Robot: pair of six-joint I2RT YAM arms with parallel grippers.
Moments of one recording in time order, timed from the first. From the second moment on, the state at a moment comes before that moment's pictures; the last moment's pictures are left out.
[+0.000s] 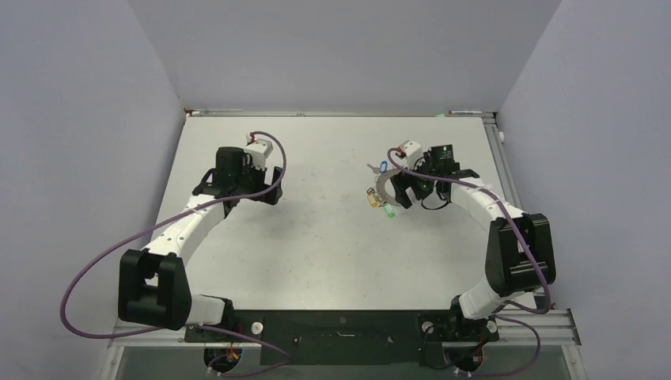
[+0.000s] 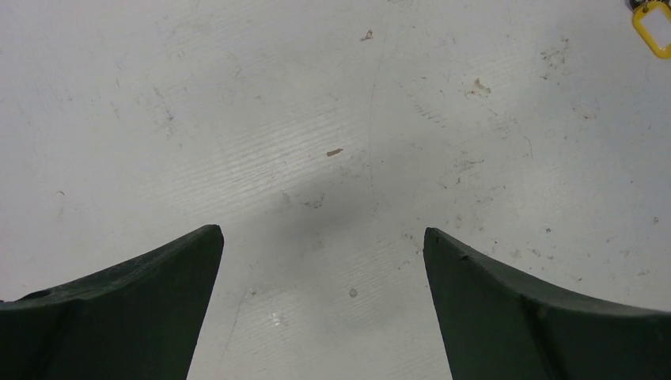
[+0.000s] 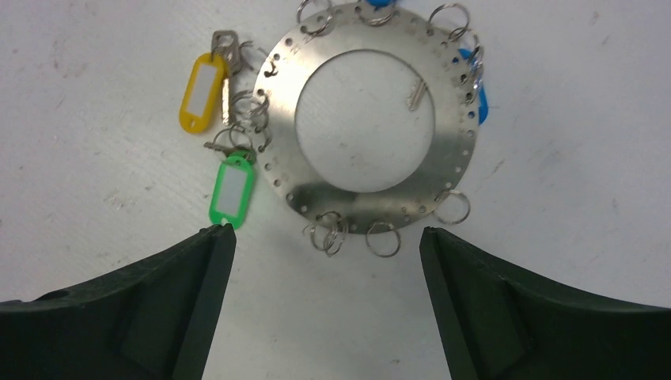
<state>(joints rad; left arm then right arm) -0.19 1.37 0.93 -0.29 0.20 0.06 0.17 1.56 0.99 -0.33 -0.35 -0.44</state>
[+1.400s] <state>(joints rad) -0.19 1.35 0.96 -0.30 0.20 0.05 0.18 2.08 1.51 -0.55 -0.09 -0.26</state>
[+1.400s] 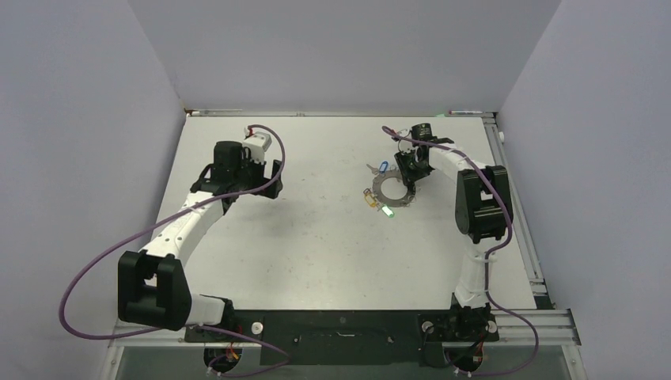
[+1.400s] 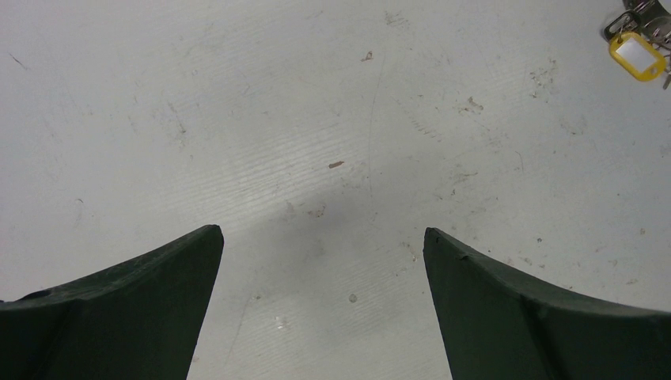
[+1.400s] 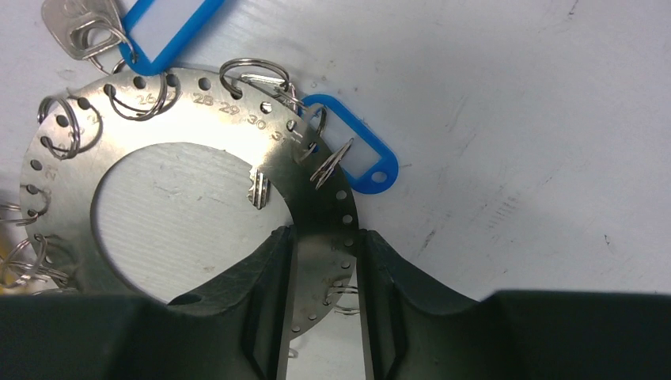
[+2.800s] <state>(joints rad) -0.26 1.83 1.07 0.26 1.02 -0.57 0.66 1.79 1.47 -0.55 -0.09 -0.45</state>
